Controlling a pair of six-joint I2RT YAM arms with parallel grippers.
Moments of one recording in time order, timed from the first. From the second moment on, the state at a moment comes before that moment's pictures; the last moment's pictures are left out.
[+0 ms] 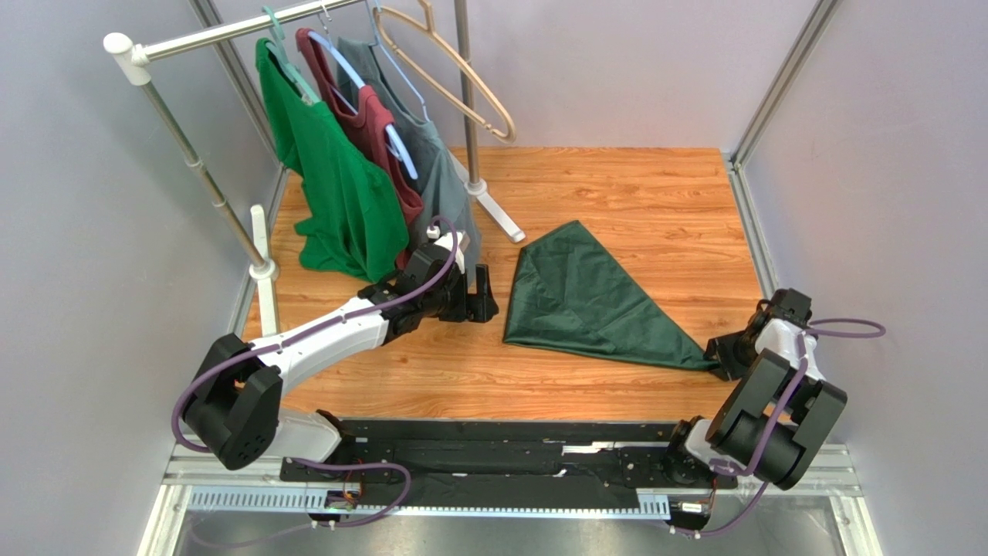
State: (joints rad) left arm -0.68 1.35 0.81 -0.17 0.04 -0.55; right arm -0.63 1.30 0.64 -0.62 -0.06 0.73
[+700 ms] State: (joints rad) left arm -0.68 1.36 0.81 -0.17 0.06 -0.54; right arm -0.63 1.22 0.60 -0.67 0.00 0.77
